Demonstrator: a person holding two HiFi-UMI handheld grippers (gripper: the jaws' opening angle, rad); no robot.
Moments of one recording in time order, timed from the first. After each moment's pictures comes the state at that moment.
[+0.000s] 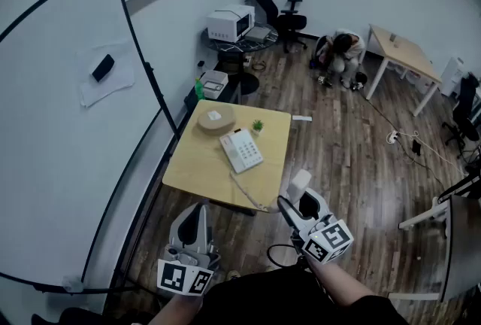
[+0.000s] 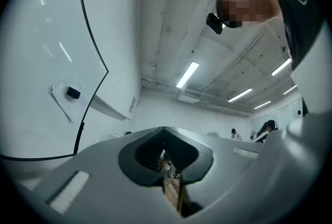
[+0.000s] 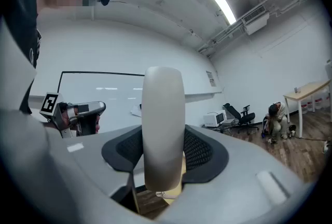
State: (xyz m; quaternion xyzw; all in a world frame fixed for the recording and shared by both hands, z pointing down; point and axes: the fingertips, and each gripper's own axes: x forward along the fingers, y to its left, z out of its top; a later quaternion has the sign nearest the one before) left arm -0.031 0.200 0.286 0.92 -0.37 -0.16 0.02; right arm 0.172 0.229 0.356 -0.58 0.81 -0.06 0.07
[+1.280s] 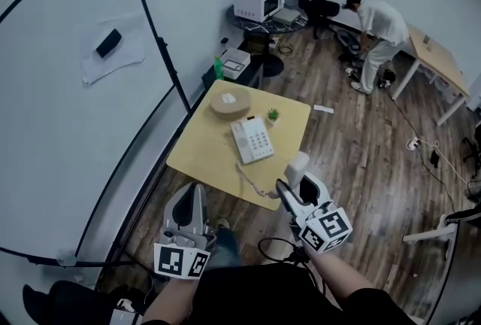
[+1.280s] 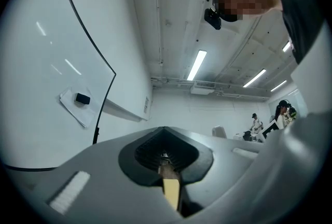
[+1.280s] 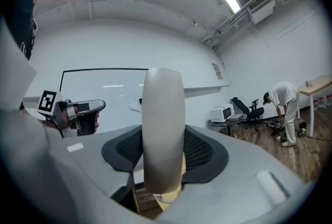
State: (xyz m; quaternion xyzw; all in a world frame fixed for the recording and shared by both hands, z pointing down) left arm -0.002 0.138 0.310 0.88 -0.45 -0.13 -0.02; right arm 0.202 0.149 0.384 -0.55 0.83 -0.08 0.05
